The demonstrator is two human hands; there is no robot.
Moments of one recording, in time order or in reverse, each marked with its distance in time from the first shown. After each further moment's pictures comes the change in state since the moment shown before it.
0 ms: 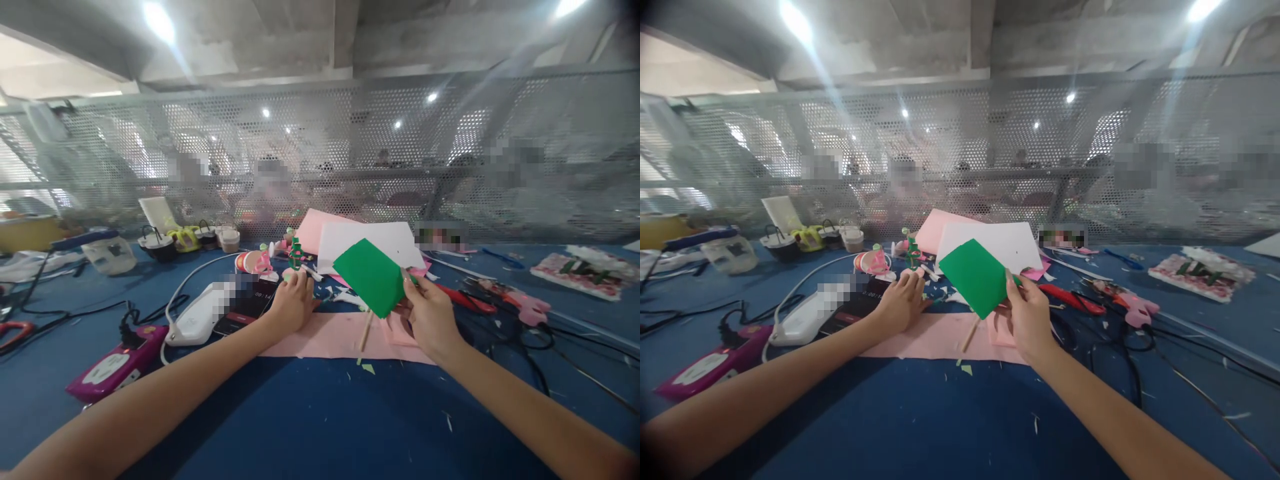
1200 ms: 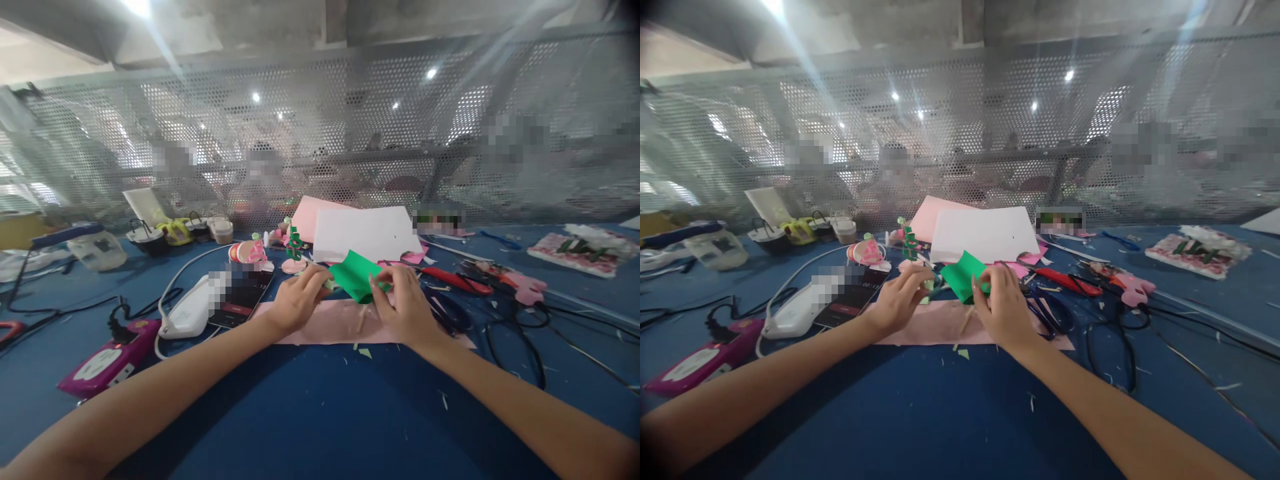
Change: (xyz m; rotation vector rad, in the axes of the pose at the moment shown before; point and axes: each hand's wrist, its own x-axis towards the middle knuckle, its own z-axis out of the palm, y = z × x) left_hand -0.003 0.026 -0.019 -0.647 0.271 0.160; right_hand -0.015 0.006 -0.001 -0.973 -0.211 -0.791
